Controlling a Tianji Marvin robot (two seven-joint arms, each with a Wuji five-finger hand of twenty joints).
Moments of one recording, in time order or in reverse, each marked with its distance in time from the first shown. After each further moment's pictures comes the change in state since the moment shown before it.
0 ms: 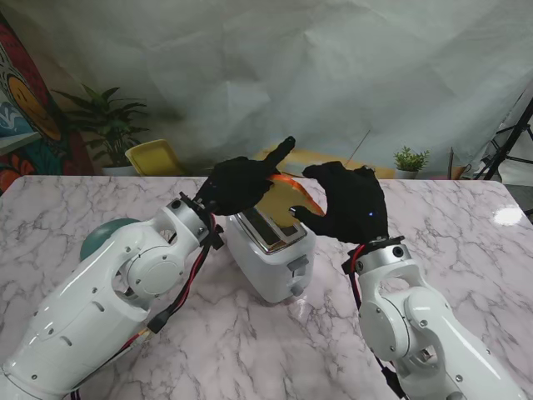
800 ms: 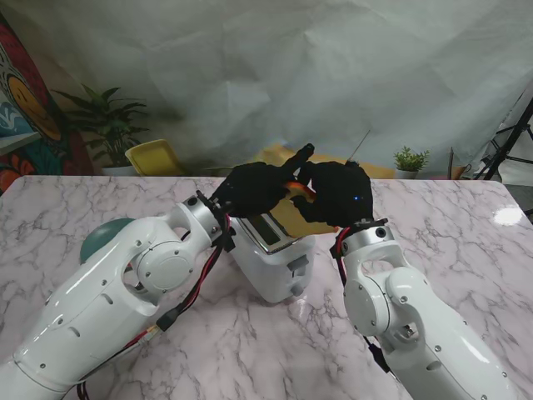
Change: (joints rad) left arm -0.055 -0.009 0.059 0.013 -0.039 -0.009 -0.075; right arm 0.145 -0.007 -0.090 0.093 0.026 0.061 0.012; left_hand 0.000 0.000 -0.012 0.004 -0.012 0.020 -0.020 -0.018 0.010 -0.013 0.003 -0.026 0.012 0.000 -0.002 -0.013 0.003 0.000 0.000 0.002; right_hand 0.234 -0.261 0.232 -0.126 0.281 -0.132 0.505 -0.187 0.489 -0.046 0.173 0.046 0.491 -0.054 0.262 0.146 0.316 0.011 0.198 0.047
